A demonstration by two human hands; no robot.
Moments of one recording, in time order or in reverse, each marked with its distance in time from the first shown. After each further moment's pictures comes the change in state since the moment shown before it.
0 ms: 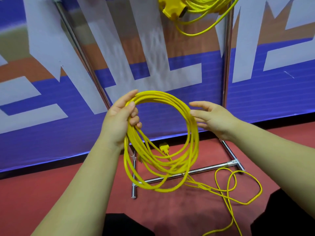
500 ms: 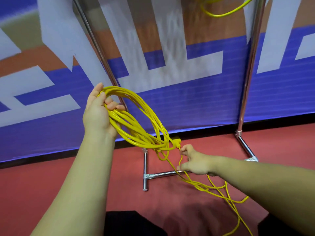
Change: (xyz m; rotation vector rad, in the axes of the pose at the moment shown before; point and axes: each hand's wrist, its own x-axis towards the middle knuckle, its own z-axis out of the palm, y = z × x) left_hand 0.016 0.021 -0.063 -0.399 0.424 0.118; right_hand 0.000 0.152 0.094 -0.598 -0.405 0.286
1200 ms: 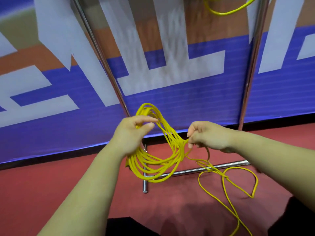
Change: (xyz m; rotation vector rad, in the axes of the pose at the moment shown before) left_hand -0.012 -0.044 -0.035 1.280 -0.521 0.108; right_hand -0.042 -0.074 -0.078 0.161 0.054 -0.188
